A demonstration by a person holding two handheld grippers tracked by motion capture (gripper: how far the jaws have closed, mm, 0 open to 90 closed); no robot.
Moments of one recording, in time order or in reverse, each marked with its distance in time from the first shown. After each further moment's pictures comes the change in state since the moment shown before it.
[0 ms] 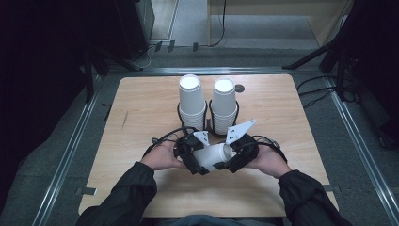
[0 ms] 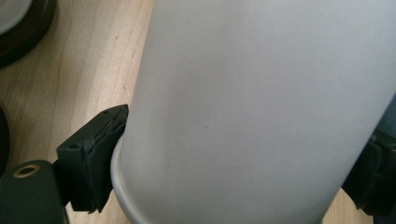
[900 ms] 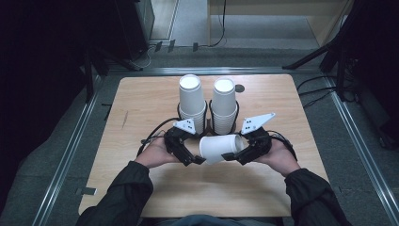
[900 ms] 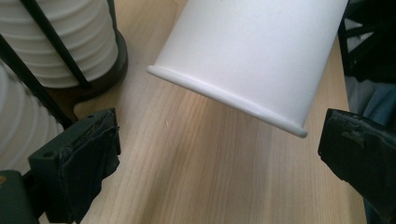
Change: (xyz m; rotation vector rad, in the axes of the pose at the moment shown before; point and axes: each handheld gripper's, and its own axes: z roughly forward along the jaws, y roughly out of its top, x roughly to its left) left arm 0.007 -0.016 -0.039 -0.276 0.056 -0.081; right arm -0.011 -0.009 -0.035 -0.125 -0.048 0.099
